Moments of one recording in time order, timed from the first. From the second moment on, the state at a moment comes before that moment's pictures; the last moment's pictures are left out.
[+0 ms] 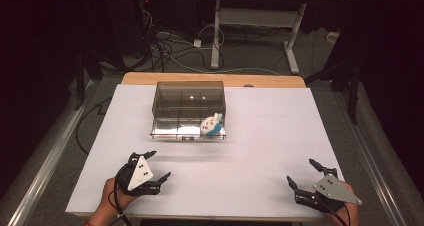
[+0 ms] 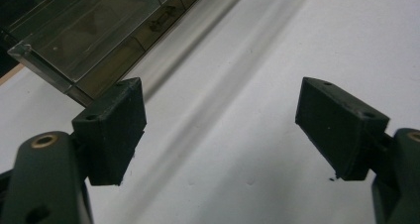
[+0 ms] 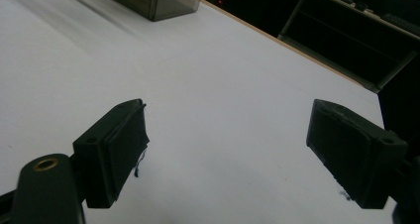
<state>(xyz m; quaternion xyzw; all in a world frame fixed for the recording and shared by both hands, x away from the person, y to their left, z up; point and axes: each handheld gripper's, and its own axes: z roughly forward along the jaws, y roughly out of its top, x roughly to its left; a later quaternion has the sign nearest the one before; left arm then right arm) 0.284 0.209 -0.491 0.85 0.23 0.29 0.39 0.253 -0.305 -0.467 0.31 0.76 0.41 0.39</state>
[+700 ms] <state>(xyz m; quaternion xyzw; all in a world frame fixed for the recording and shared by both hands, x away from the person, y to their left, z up) 0.285 0.207 -0.492 0.85 0.23 0.29 0.38 0.252 -0.298 -0.469 0.30 0.77 0.40 0.39</state>
